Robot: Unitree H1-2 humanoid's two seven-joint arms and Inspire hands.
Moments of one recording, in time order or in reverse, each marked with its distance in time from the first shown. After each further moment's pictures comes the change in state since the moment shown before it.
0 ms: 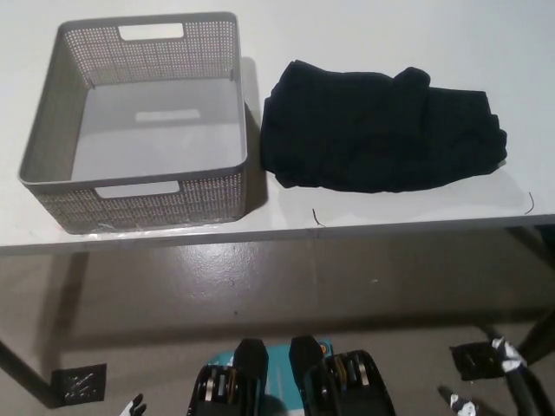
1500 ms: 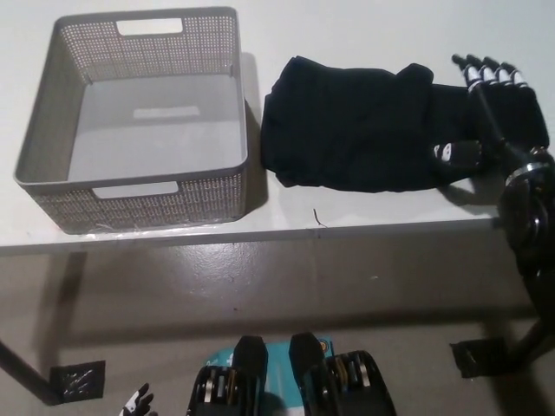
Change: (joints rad) left_arm -0.028 0.009 -0.018 -0.005 0.011 -0.044 0.012; right_arm -0.861 -0.092 0.175 0.259 -0.567 0.563 0.222
